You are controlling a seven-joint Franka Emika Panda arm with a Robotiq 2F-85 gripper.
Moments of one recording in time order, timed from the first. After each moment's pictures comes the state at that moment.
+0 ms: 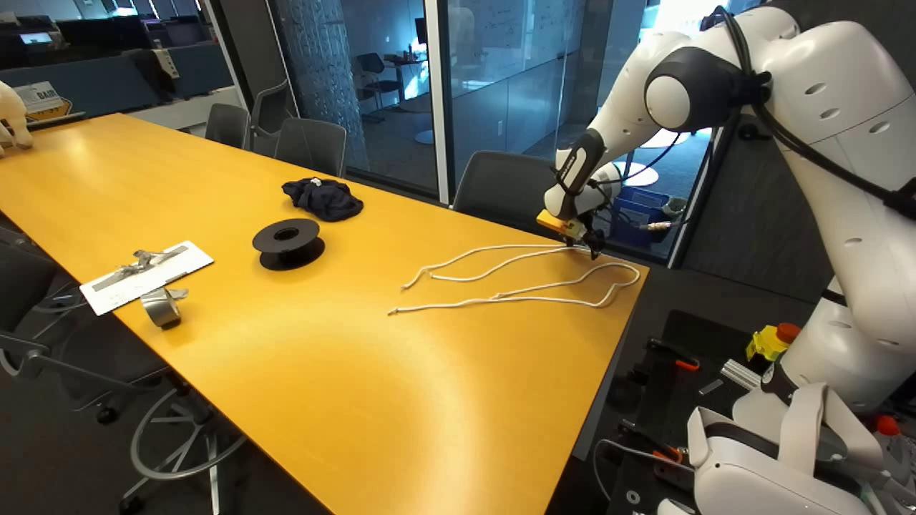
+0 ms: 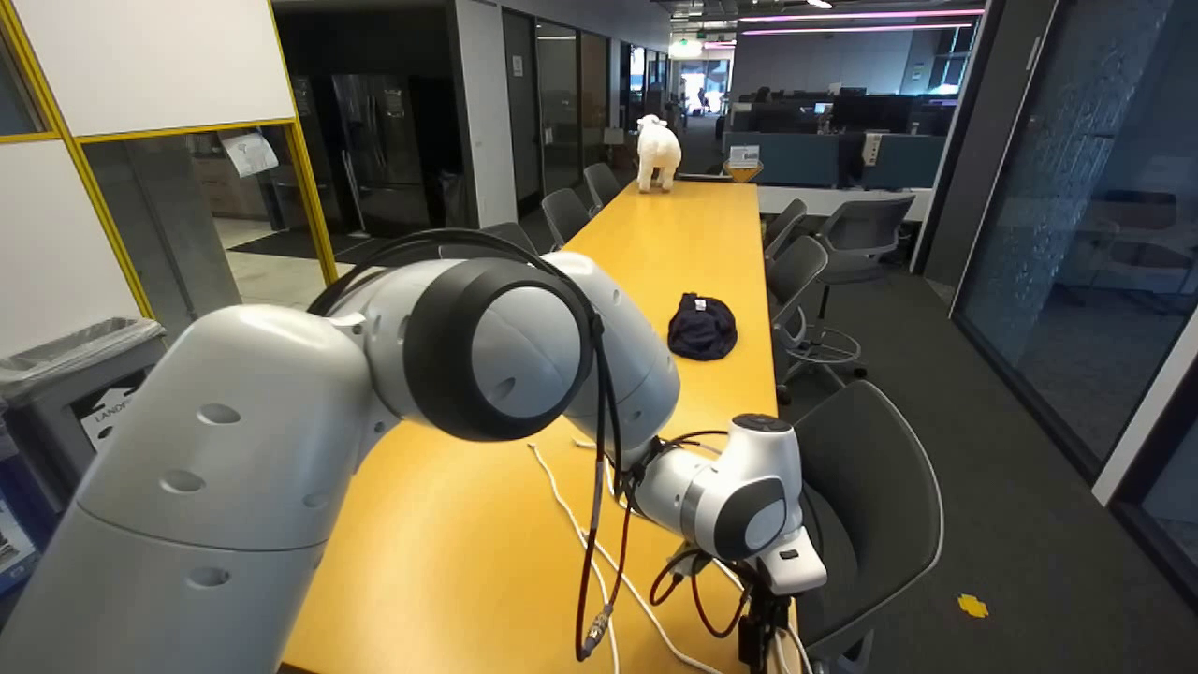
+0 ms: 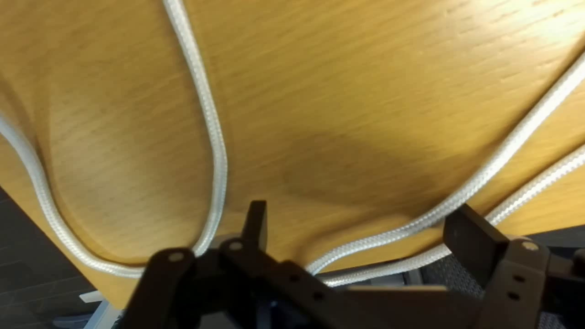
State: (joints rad) arm -0.13 0.74 -0.46 -1.94 0.09 2.56 1.32
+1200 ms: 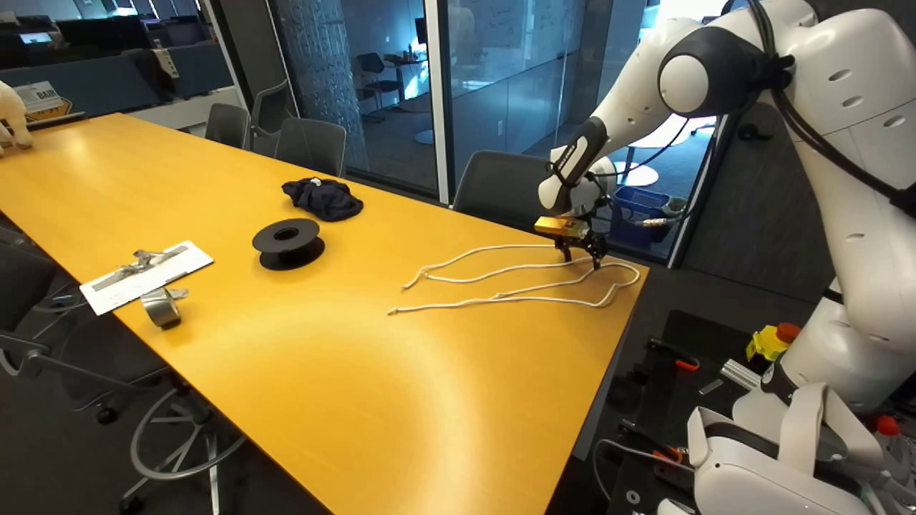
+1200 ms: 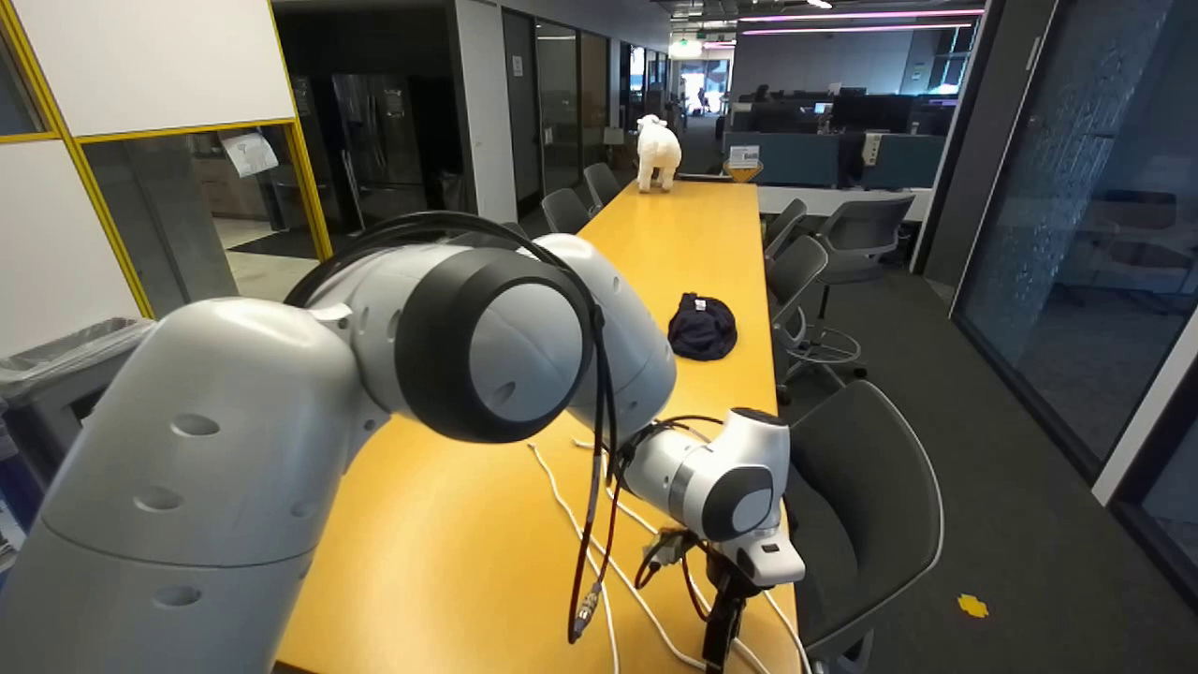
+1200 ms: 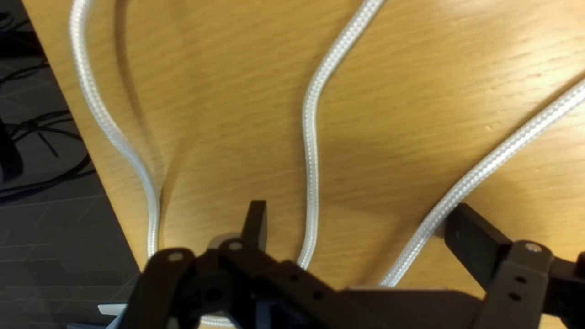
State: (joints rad) arm -0.18 0.68 -0.36 -1.95 0.09 2.35 1.19
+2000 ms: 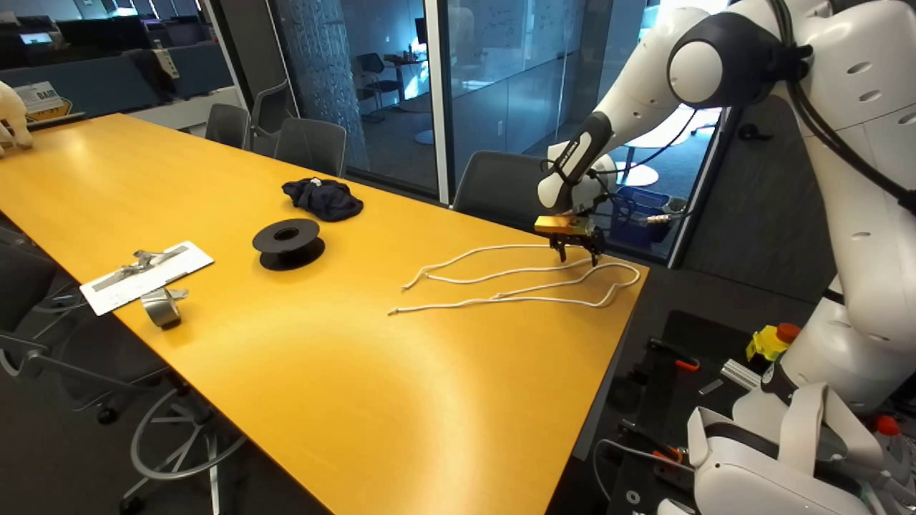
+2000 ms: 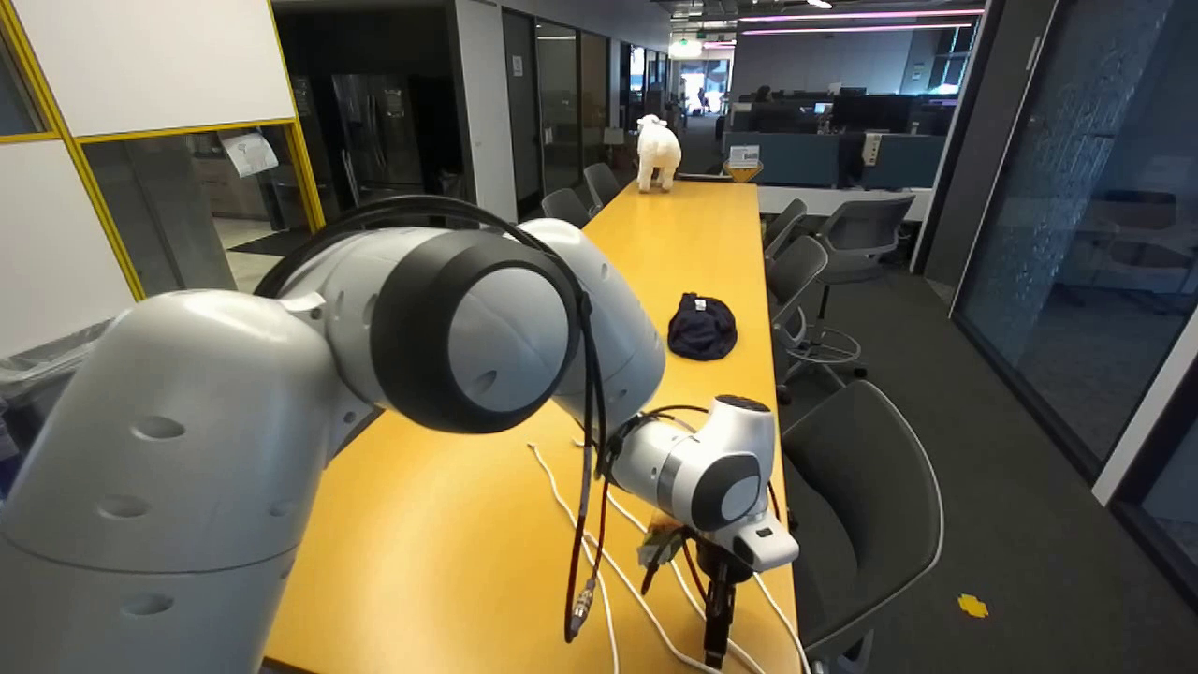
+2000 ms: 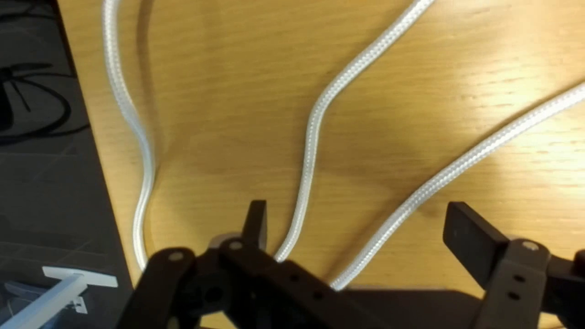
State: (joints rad) arm -0.17 0.62 -0.35 -2.00 0.04 2.39 1.06
